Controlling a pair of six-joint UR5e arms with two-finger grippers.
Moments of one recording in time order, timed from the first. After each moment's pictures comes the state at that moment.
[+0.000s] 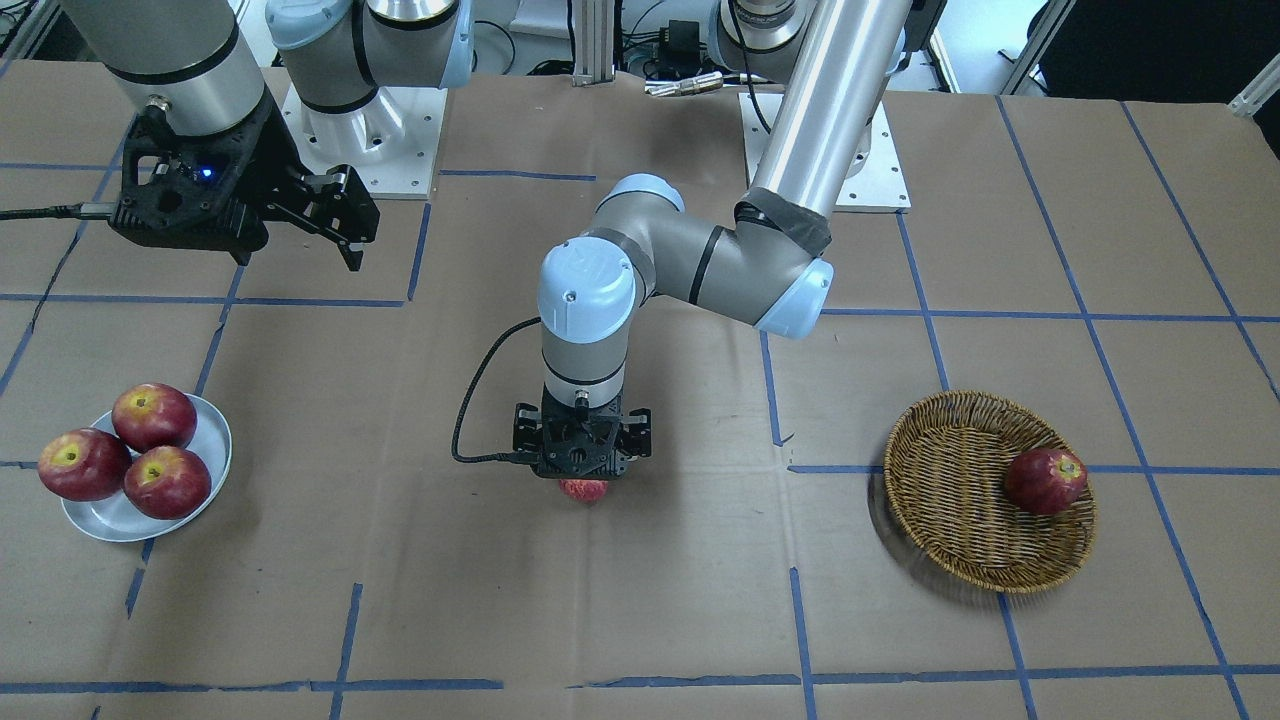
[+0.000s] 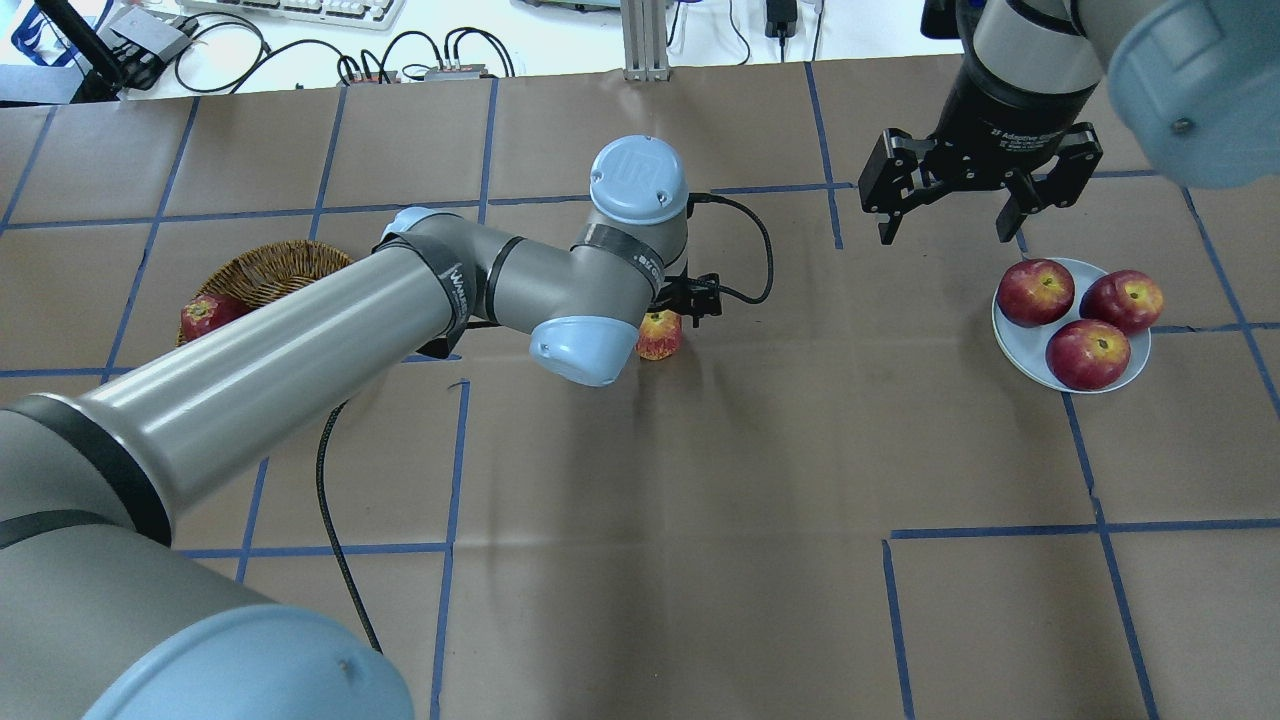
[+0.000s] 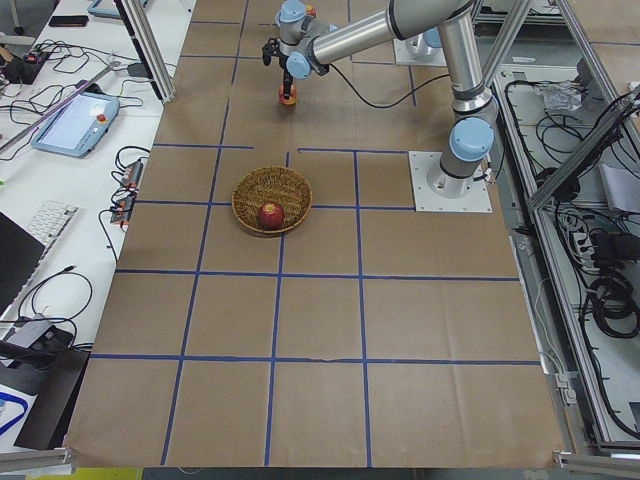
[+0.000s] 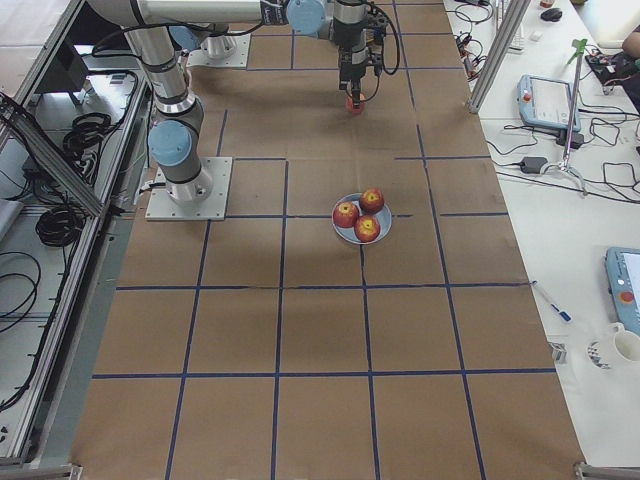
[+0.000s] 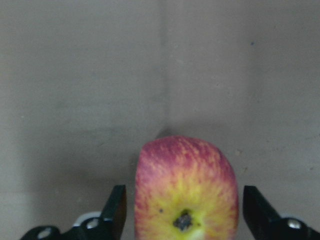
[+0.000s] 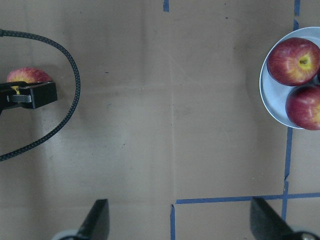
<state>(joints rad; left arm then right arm) -1.96 -2.10 -1.64 -0.83 1.60 -0.36 1.58 -1.55 1.56 -1.55 -1.58 0.05</state>
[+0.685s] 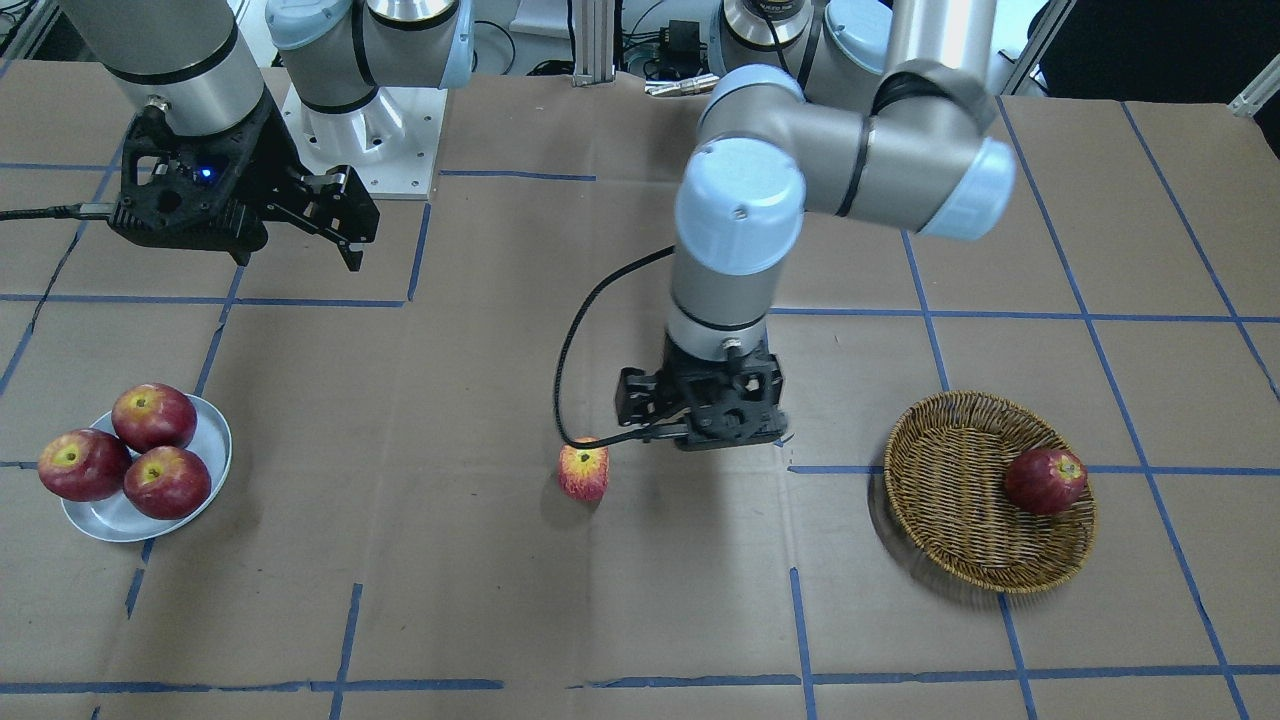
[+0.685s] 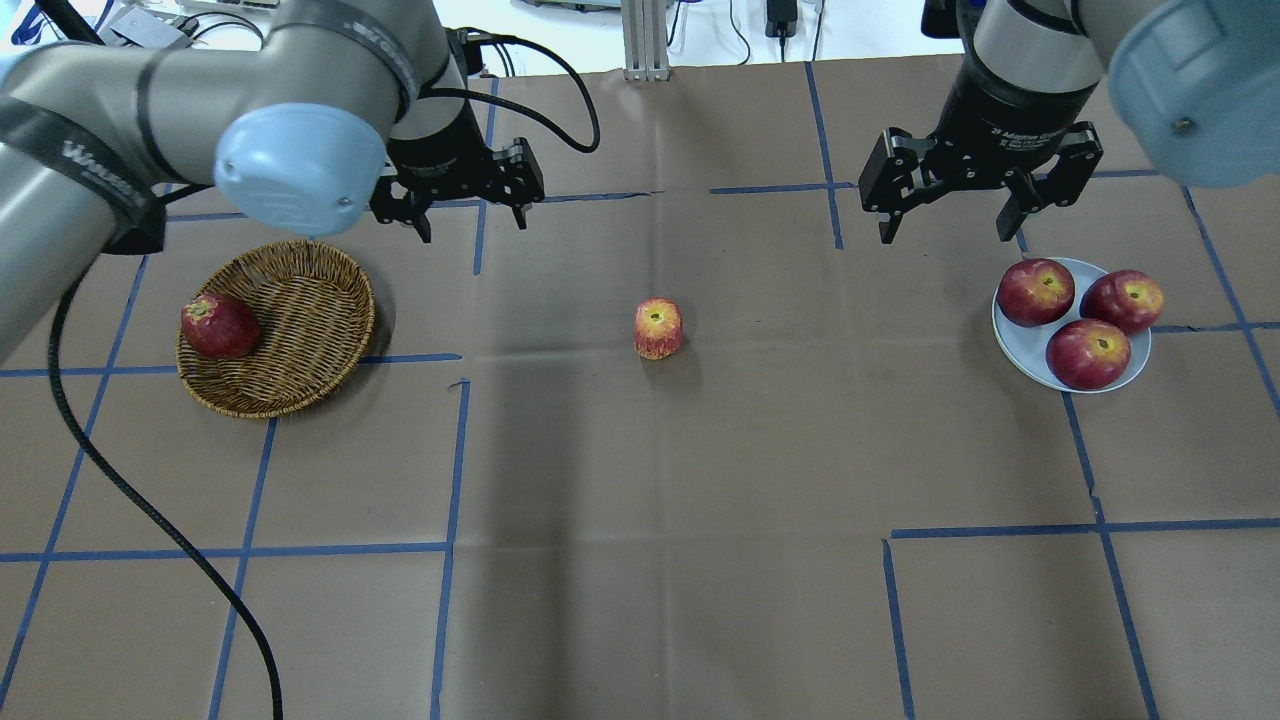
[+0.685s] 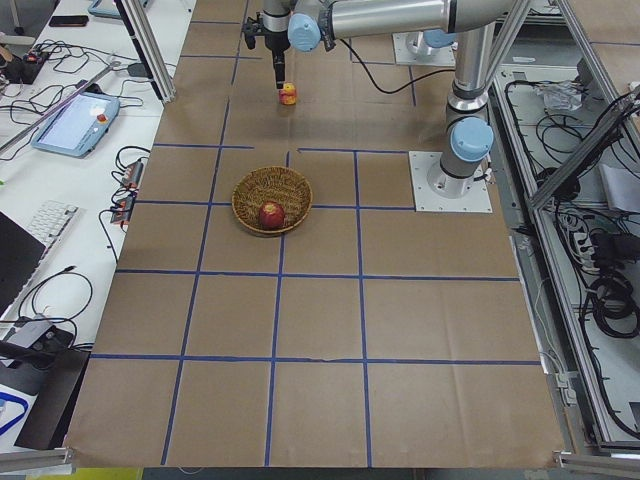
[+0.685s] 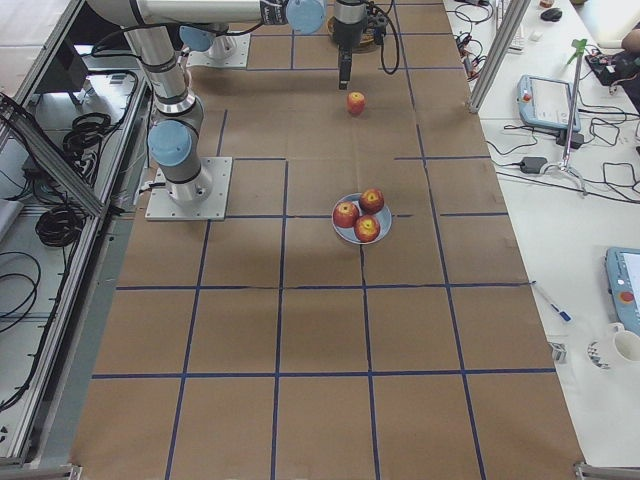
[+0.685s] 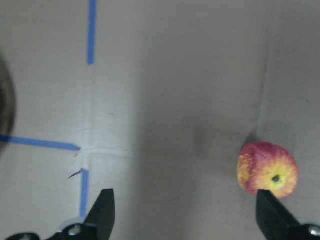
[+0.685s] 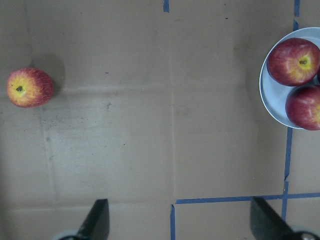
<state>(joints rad) -1.69 -1.77 -1.55 -1.32 1.60 -0.20 1.58 -1.55 1.56 -1.55 -1.58 0.05</state>
